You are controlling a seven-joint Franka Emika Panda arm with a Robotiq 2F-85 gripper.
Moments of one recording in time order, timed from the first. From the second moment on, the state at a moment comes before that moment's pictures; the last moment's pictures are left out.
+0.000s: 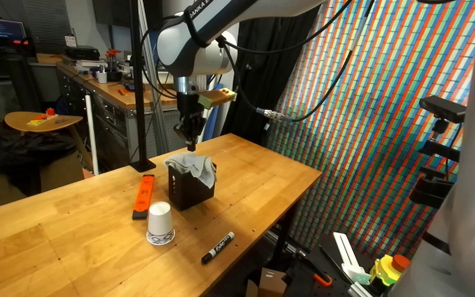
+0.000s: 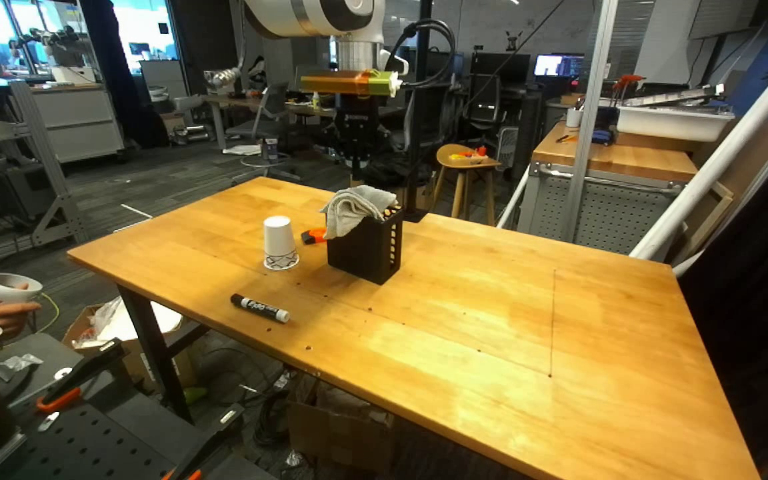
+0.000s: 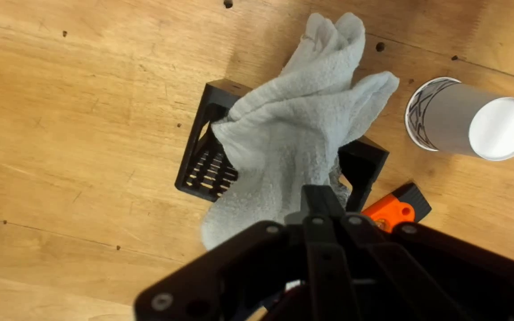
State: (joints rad) arm -0.05 0.30 0.01 -1.89 -0.06 2.15 -0.29
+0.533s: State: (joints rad) arm -0.07 0.41 0.01 -1.86 -0.05 2.19 -0.30
